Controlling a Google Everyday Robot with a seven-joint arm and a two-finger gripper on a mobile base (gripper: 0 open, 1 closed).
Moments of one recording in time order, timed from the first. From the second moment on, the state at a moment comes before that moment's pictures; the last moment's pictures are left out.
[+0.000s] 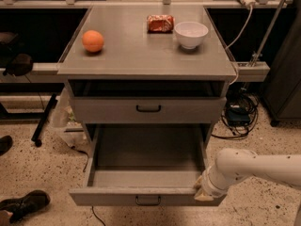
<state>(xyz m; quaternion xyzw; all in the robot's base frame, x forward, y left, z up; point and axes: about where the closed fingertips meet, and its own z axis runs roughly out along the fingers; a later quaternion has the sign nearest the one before) 0.440 -0.191 0.427 -0.65 0.74 0.11 0.10</state>
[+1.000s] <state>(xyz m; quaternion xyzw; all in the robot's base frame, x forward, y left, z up) 0.434 -0.191 0.428 -0.66 0.74 0.10 0.10</state>
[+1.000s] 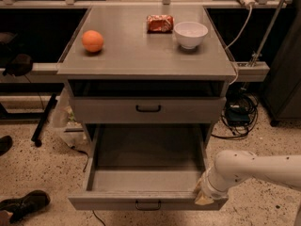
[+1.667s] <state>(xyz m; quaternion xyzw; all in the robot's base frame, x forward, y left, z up) 0.430 -0.190 0.430 -0.66 0.74 0.10 0.10</state>
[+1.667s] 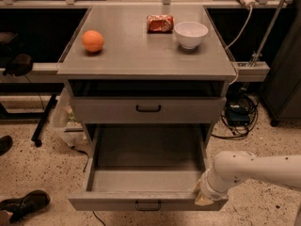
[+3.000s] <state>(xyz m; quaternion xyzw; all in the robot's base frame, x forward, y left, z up) 0.426 -0.200 0.435 -0.66 0.74 0.10 0.11</state>
